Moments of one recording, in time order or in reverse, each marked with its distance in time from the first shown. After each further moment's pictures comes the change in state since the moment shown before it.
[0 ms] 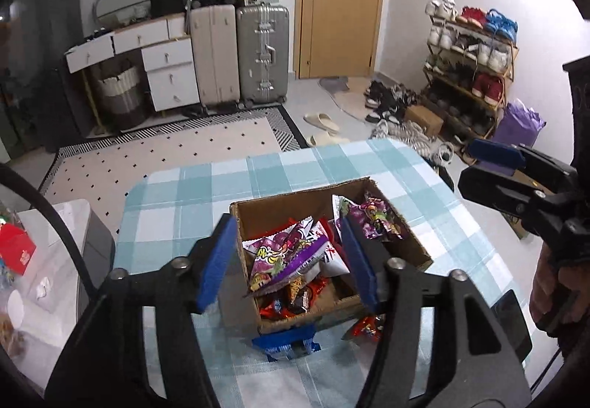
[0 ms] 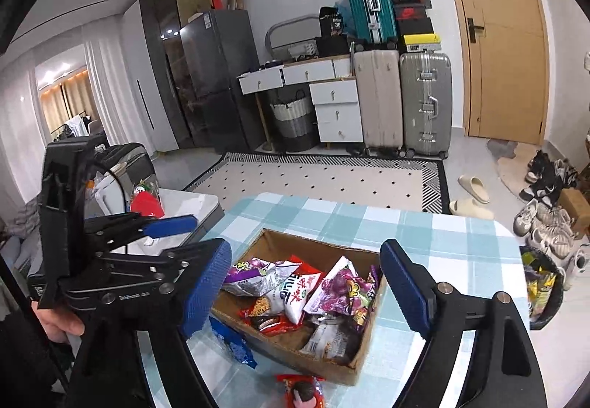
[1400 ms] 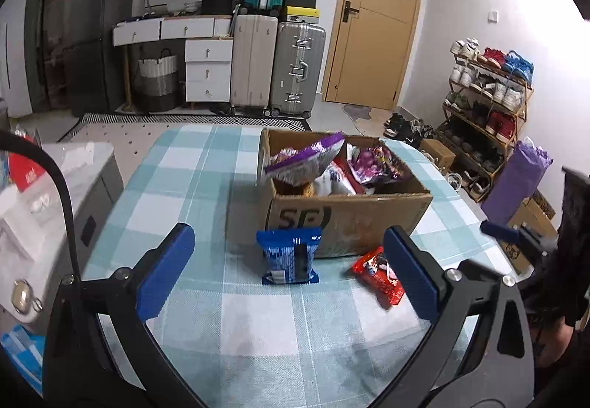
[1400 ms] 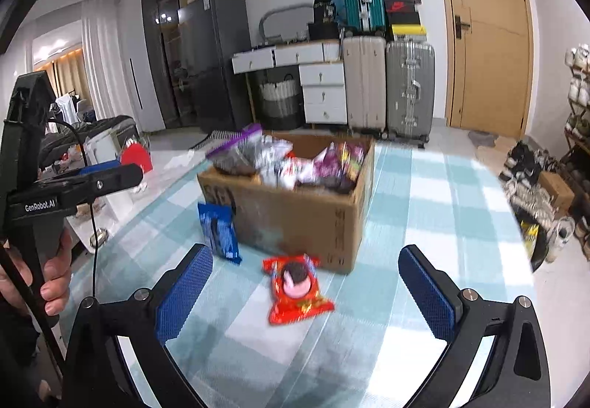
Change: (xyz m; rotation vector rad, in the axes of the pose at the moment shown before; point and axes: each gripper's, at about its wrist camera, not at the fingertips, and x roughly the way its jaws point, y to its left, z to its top) left arm -0.062 0.009 -0.150 -0.190 -0.098 0.050; right arm -0.038 0.011 -0.159 -0.038 0.050 -0.078
